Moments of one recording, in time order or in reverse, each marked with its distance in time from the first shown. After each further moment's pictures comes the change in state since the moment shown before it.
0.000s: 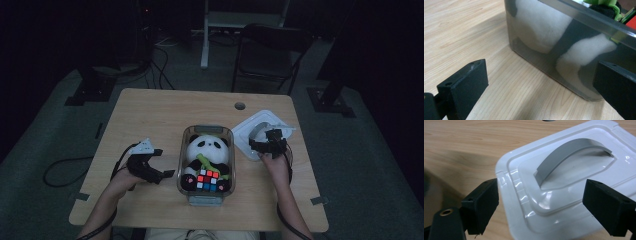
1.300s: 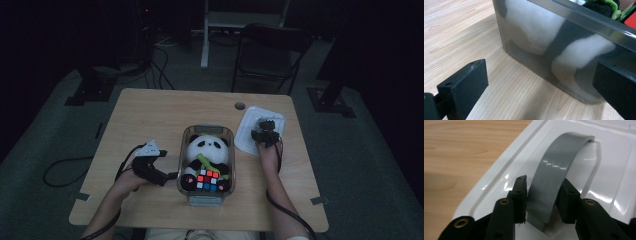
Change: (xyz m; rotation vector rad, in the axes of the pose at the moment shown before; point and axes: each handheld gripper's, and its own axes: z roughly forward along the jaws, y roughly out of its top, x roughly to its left) left arm -0.009 0.005 0.010 0.006 -0.006 0.035; right arm -0.013 0.017 0.060 0.038 -0.106 0.056
